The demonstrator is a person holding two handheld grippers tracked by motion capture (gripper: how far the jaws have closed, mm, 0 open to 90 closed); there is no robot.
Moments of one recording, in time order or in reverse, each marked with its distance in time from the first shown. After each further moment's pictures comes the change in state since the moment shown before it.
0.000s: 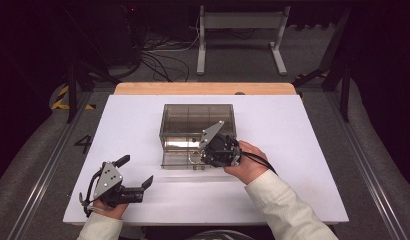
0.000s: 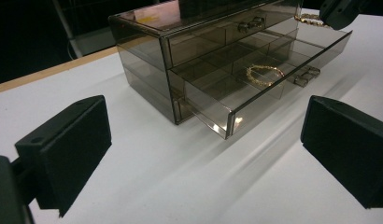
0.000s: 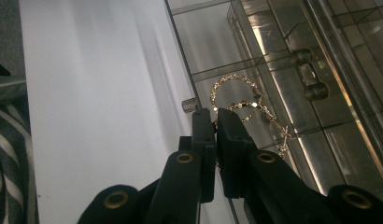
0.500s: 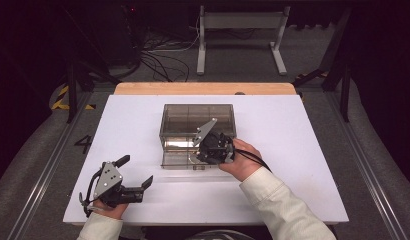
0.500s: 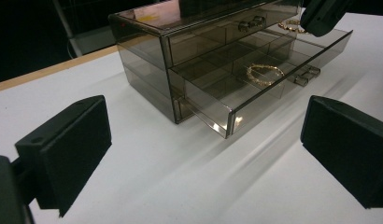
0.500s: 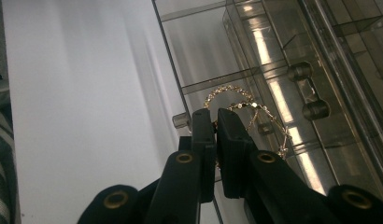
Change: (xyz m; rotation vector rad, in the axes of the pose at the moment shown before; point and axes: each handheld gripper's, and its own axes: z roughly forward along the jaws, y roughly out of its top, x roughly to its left) left arm 0.001 0.000 0.000 0.004 -0.003 0.003; right arm -0.005 0.010 0.013 0.020 0.002 0.014
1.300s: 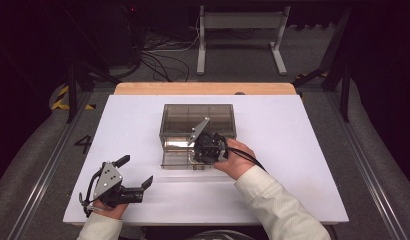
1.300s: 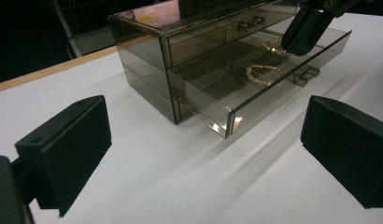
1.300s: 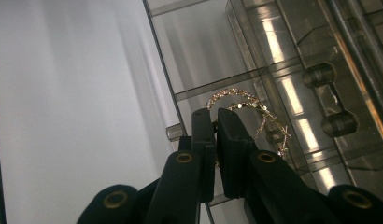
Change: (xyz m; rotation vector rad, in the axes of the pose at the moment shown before) left arm 0.000 0.000 -0.001 -0.001 -0.002 0.001; right arm -0.007 0.006 0.023 0.048 0.033 0.028
